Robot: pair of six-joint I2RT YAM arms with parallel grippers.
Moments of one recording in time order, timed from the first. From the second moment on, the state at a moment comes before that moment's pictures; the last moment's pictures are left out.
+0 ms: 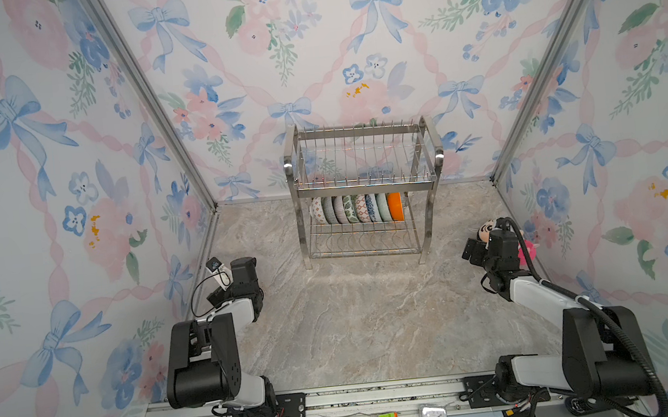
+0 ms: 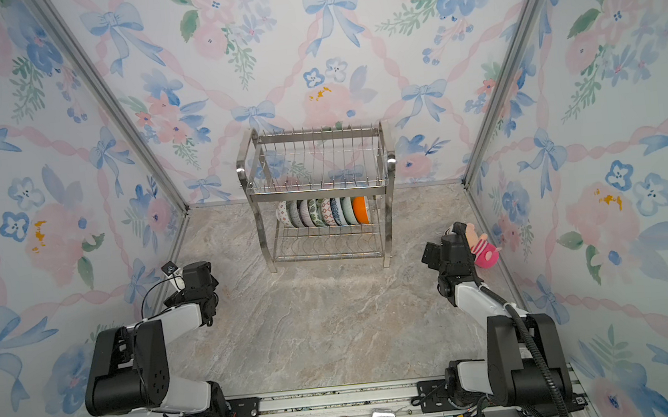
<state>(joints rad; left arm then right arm) 0.09 1.49 0.52 0.30 -0.66 -0.43 0.00 1.31 0.53 0.20 0.28 0.21</state>
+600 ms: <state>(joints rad) -0.08 1.48 0.32 0.84 -0.52 -0.11 0.11 1.28 0.26 0.71 0.34 0.03</state>
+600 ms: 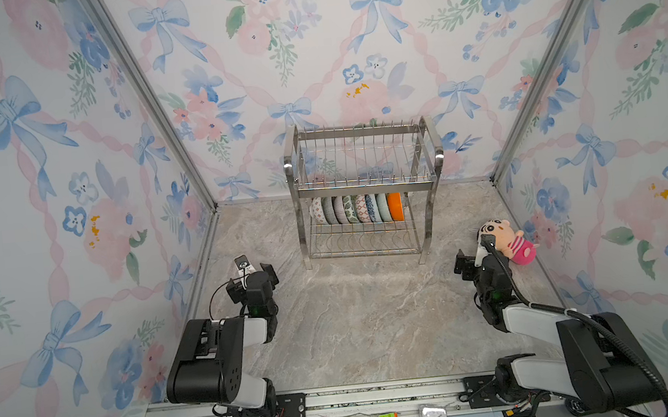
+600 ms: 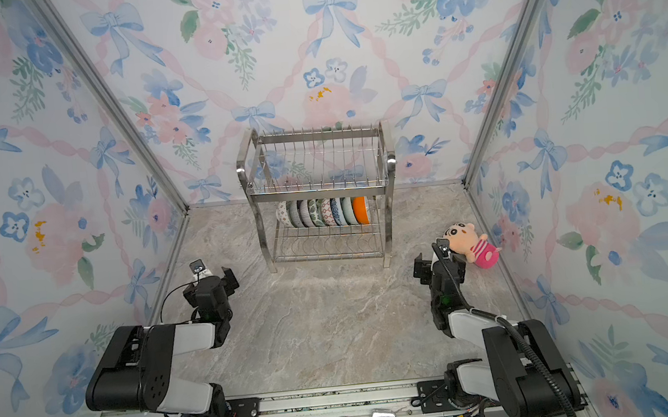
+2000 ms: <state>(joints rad) -0.06 1.55 0.24 1.07 -0.20 0.01 0.07 1.56 0.36 0.86 0.28 0.01</state>
